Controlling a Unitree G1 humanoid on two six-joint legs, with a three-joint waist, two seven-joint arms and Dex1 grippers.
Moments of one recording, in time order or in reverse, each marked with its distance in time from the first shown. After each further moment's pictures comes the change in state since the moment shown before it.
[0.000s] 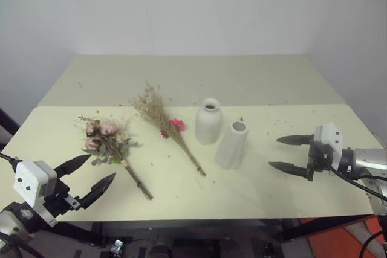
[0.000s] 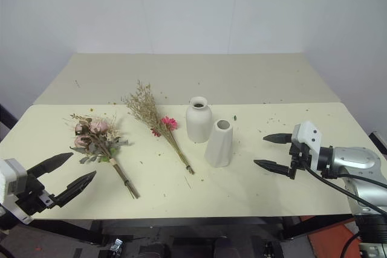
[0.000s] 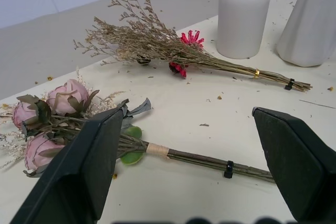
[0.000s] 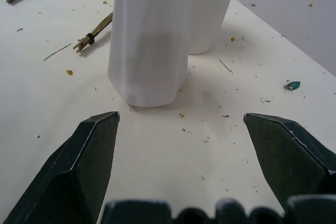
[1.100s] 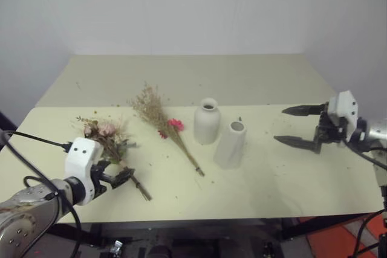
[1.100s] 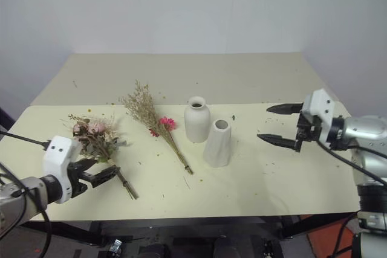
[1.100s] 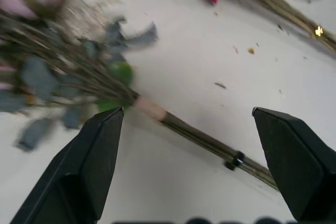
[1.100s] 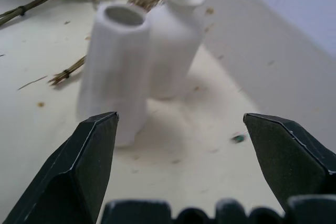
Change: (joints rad) left arm -0.539 0.063 -0.172 -0.023 -0.298 1.041 0.669; right arm -0.294 -0.039 -0.004 0.158 0.001 -0.074 0.124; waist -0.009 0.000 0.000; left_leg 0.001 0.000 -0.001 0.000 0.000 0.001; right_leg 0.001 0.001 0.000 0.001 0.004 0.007
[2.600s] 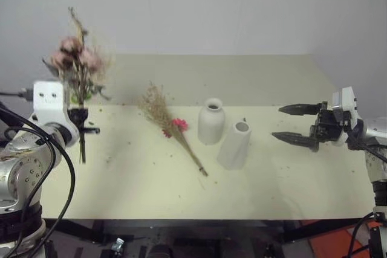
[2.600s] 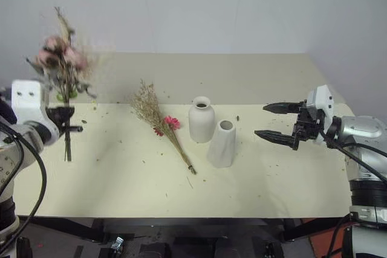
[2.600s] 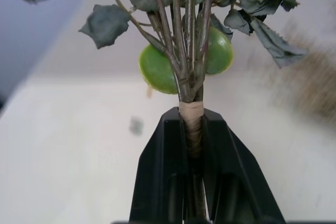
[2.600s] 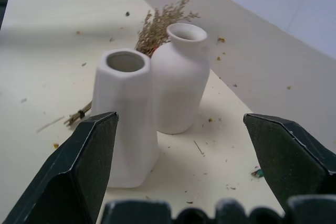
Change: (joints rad) left arm -0.371 0.041 -0.099 0.280 0.356 -0.380 0.091; right arm -0.012 0.060 -0.021 0.065 0.087 0.122 0.009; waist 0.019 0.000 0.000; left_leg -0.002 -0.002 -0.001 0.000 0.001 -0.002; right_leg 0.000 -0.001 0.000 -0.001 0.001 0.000
